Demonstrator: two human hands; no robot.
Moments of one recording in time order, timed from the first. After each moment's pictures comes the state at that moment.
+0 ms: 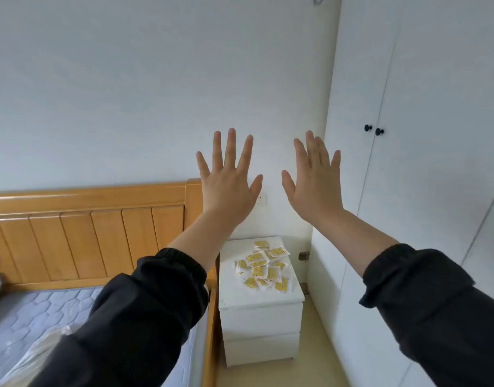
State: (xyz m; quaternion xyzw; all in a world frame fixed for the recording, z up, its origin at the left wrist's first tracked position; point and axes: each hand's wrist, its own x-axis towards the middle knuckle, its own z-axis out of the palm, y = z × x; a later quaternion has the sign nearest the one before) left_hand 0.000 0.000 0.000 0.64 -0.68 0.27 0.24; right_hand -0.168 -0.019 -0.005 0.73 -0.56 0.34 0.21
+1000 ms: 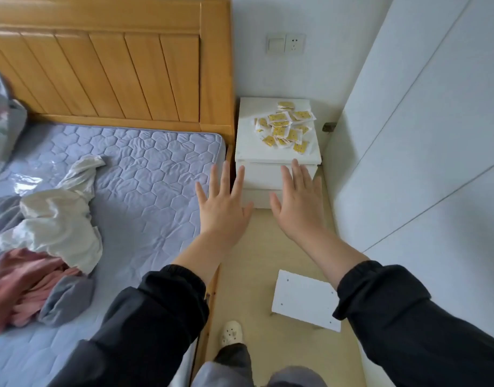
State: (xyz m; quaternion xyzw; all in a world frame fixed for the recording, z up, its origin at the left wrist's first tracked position) left_hand 0.019 0.170 -0.300 0.76 -0.65 -0.01 0.04; right_hand -0.135 0.126 -0.298 0.81 -0.57 0.12 -0.05
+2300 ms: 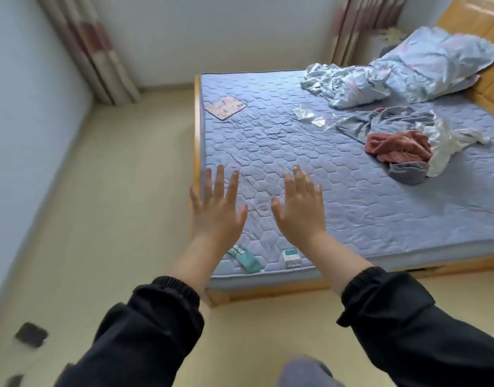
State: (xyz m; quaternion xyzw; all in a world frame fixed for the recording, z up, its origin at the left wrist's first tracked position) left_hand -0.062 1.257 -0.273 0.99 -0.04 0.08 0.09; right_hand -0.052 1.087 -0.269 0.99 0.06 0.06 -0.15
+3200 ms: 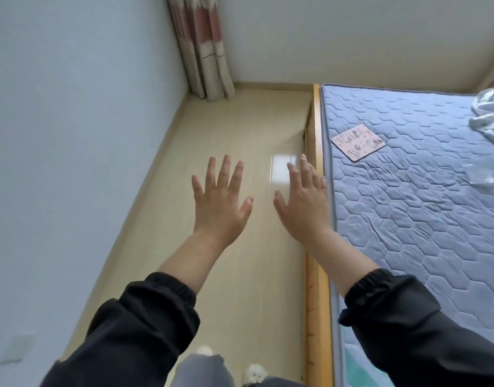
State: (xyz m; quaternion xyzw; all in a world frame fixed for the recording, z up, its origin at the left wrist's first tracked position) left_hand 0.321 1.762 -0.275 0.99 0.07 0.06 0.04; right_hand 0.378 1.601 -0.287 0.97 0.17 0.05 -0.19
